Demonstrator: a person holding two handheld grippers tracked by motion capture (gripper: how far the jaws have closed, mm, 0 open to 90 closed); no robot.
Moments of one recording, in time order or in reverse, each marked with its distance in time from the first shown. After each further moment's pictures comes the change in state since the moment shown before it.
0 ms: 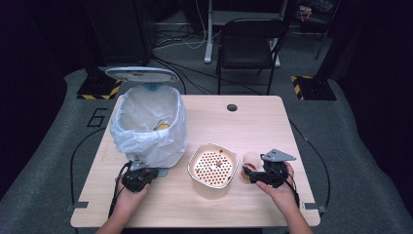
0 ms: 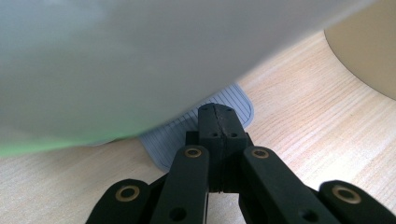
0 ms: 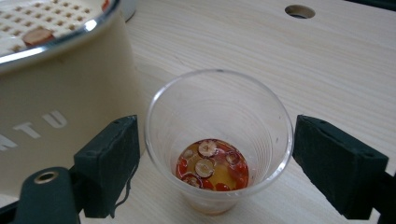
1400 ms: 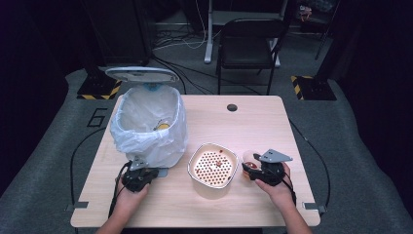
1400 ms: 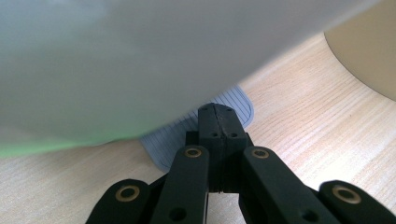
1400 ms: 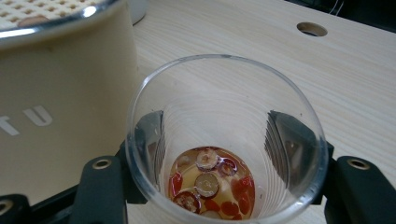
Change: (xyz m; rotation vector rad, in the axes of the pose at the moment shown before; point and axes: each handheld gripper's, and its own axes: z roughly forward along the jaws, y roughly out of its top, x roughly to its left) left arm 0.001 0.000 0.000 0.003 -0.004 -0.003; right arm -0.004 -0.004 0.013 -0.048 0.037 -0.081
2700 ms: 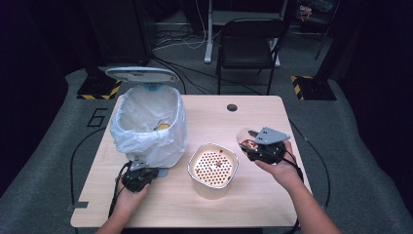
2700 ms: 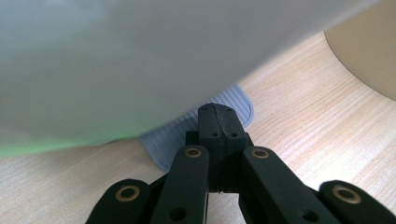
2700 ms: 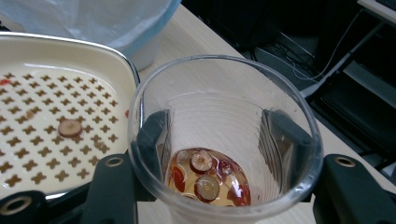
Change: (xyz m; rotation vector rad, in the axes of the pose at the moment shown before) left arm -0.001 0.000 0.000 -0.005 0.002 -0.001; right arm 0.002 0.094 -0.024 -0.053 0.003 -0.322
